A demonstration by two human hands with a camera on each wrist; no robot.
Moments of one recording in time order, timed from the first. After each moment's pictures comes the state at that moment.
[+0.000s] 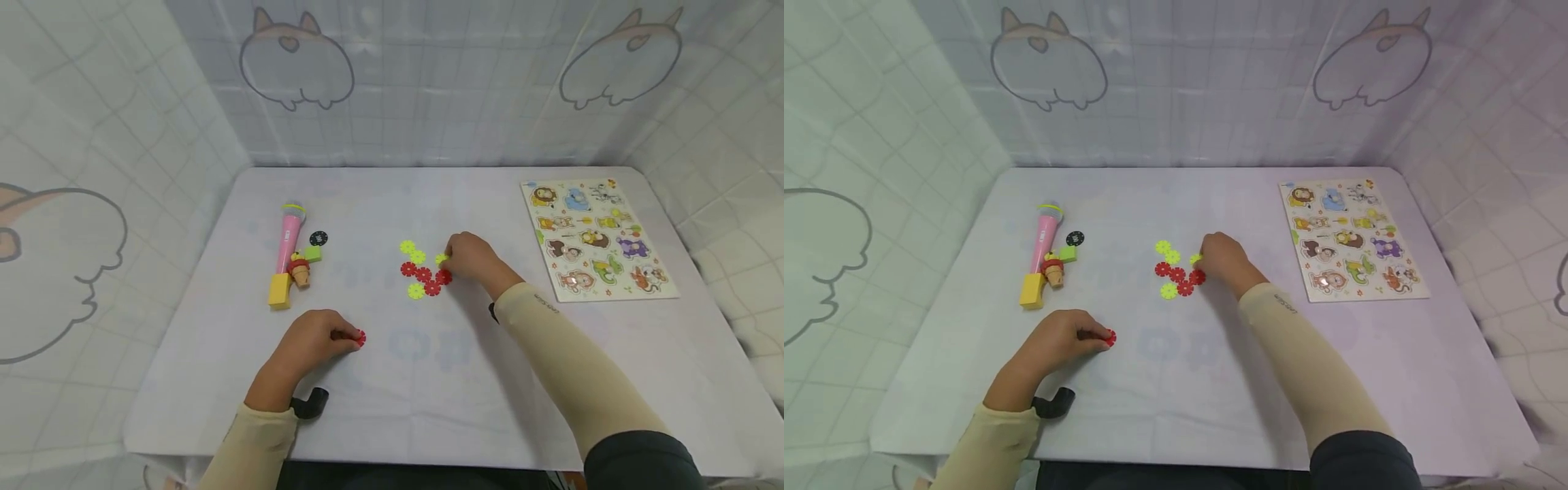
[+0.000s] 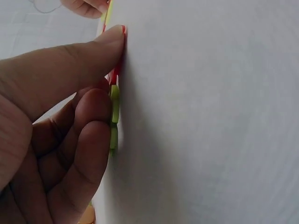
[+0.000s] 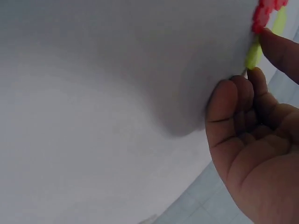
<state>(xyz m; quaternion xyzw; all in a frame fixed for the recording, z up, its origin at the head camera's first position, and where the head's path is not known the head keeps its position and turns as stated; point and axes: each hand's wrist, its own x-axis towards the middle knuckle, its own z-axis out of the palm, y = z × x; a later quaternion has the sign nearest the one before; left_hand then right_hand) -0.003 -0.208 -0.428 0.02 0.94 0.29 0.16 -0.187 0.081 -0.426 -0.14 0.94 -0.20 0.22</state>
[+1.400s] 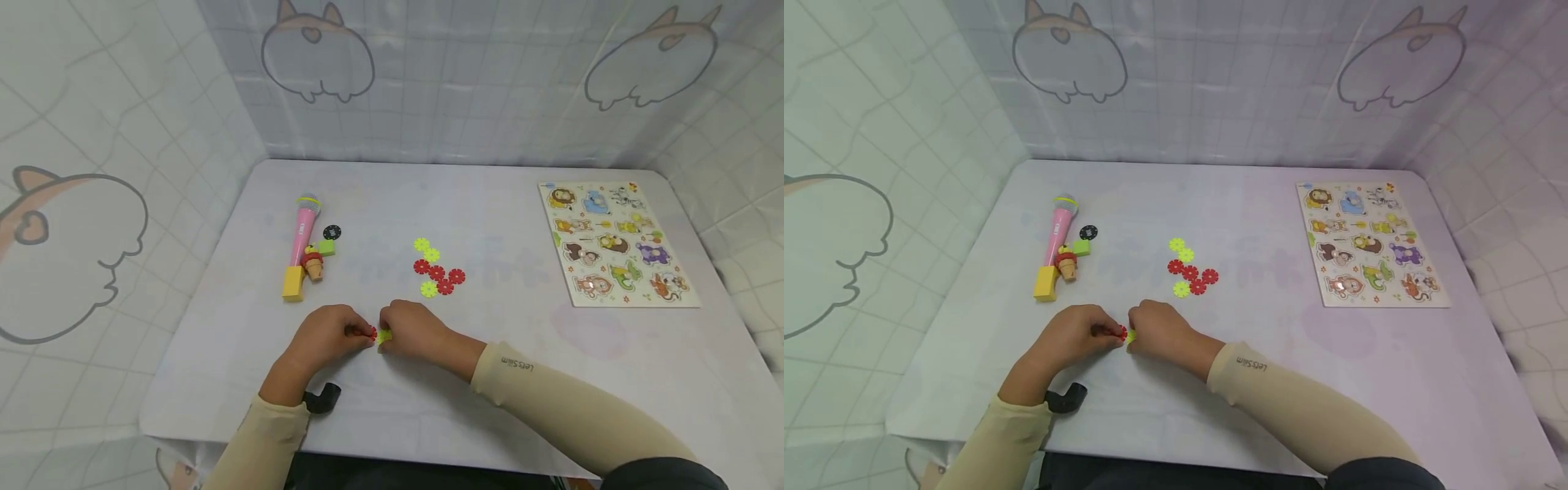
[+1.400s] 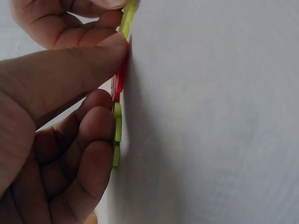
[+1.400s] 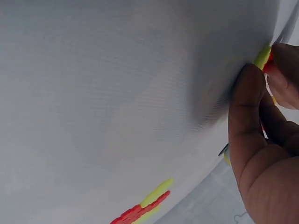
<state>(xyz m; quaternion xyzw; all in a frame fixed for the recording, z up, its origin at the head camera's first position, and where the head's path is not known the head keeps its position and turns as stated) -0.009 -0.197 -0.426 0.05 0.95 0.30 0.13 -0.059 -0.002 -0.416 -0.36 0.89 -0.20 0.21</state>
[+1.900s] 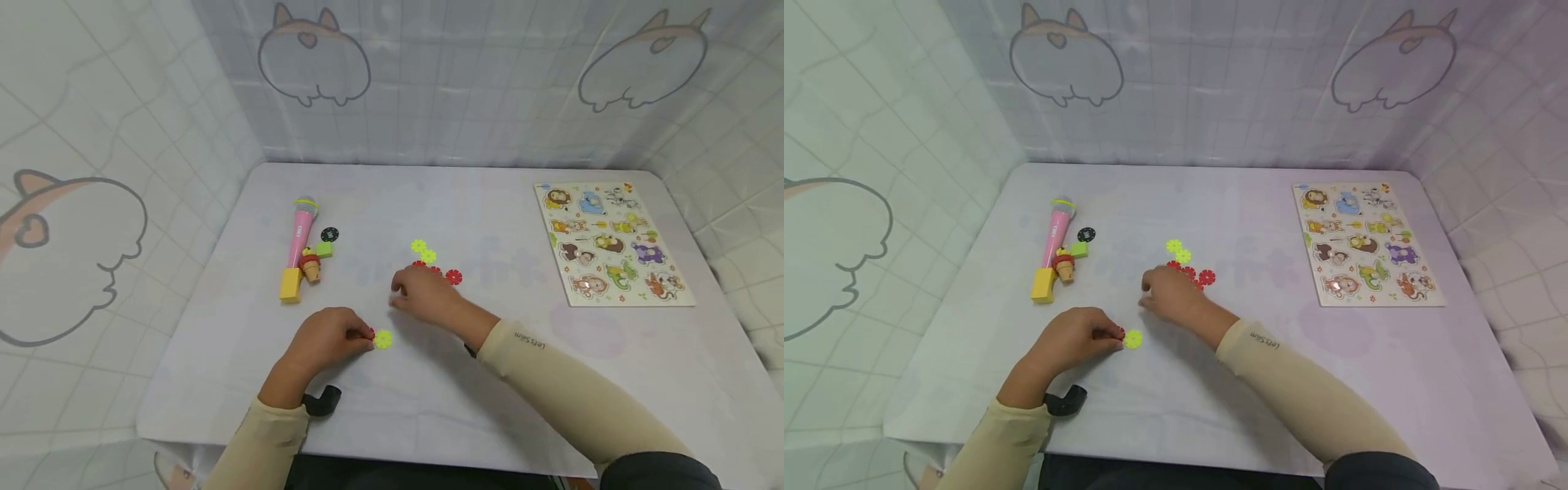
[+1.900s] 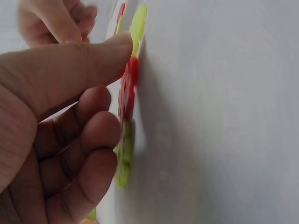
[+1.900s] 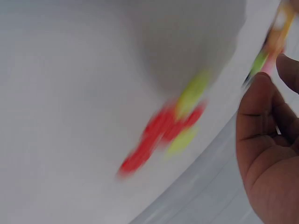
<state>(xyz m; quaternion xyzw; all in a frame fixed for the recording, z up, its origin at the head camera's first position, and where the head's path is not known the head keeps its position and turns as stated) -0.008 -0.189 -0.423 0.08 0.95 0.26 0.12 -0.108 0.020 -0.403 -0.32 0.90 -0.22 0.18</state>
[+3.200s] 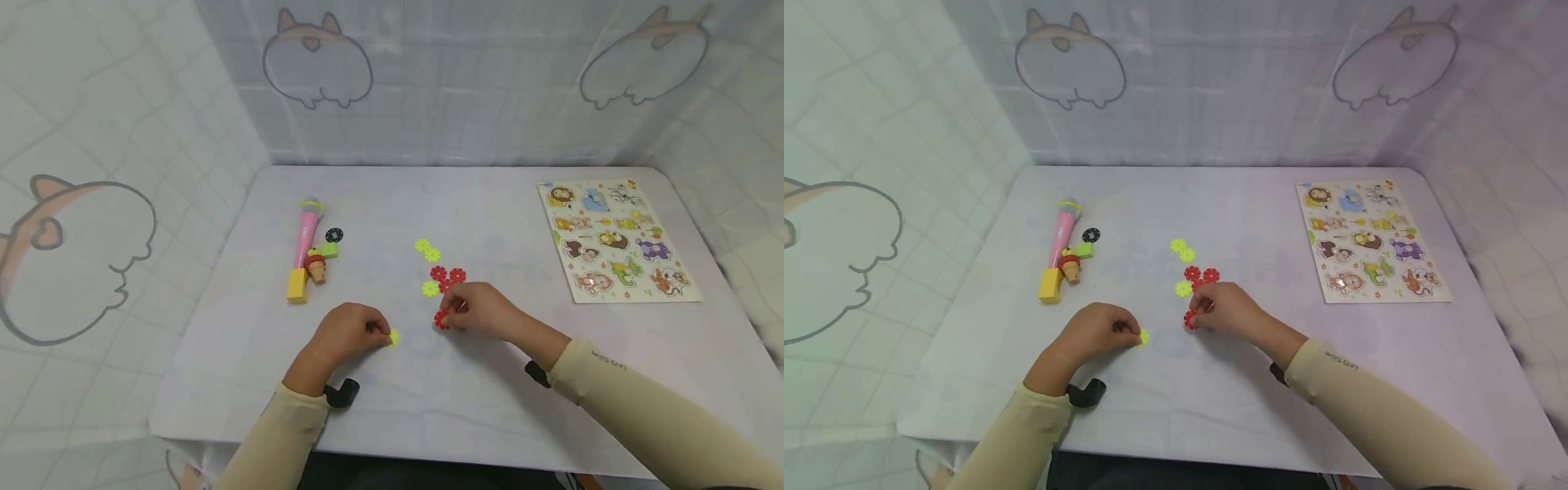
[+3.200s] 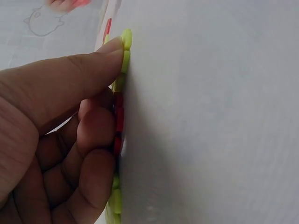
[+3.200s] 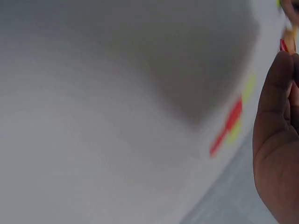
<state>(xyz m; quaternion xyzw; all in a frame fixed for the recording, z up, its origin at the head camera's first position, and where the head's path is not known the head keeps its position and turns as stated) -0.020 -0.171 -0.422 0.08 0.95 0.27 0.15 -0.092 0.102 -0.412 -0.23 0.86 -0.38 0.26</state>
